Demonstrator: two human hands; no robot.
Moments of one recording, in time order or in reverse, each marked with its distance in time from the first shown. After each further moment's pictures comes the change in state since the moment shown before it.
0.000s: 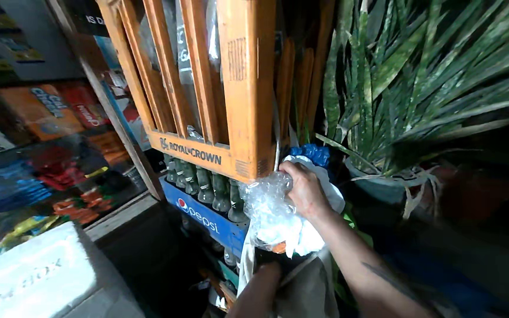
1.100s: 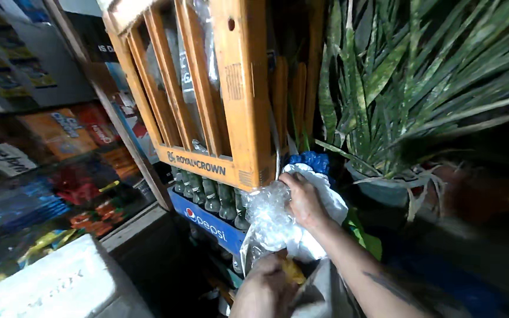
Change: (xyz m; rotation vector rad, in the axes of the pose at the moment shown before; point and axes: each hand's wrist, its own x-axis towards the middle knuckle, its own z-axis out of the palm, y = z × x) left_hand -0.117 -0.006 -0.020 -0.033 0.774 0.692; right_hand -0.009 -0.016 0.001 -0.029 -0.034 0.059
